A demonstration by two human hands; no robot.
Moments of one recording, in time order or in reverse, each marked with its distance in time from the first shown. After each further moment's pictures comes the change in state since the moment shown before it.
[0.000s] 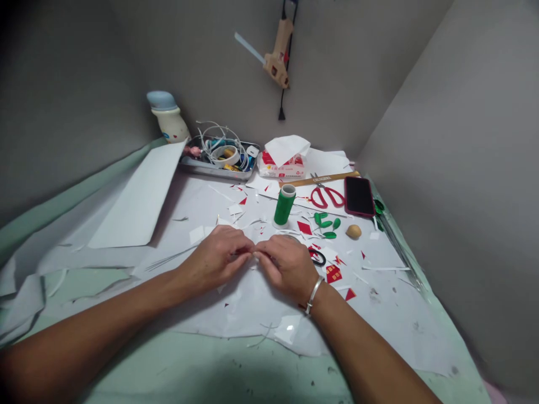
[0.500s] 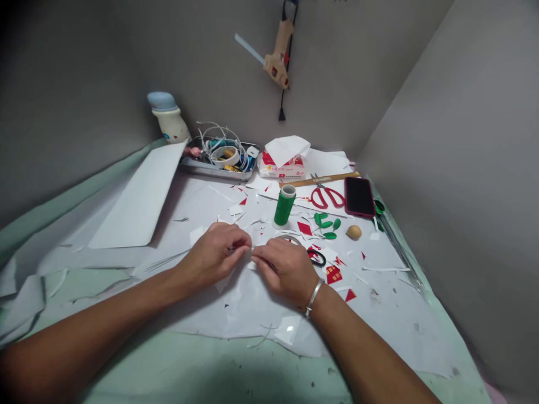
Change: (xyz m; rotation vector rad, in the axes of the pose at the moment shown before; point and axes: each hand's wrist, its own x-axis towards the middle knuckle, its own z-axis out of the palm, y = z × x) left_hand 0.001 0.000 -0.003 0.018 0.051 -0.060; right_hand 0.000 0.000 -0.001 -0.028 -0.046 -0.038
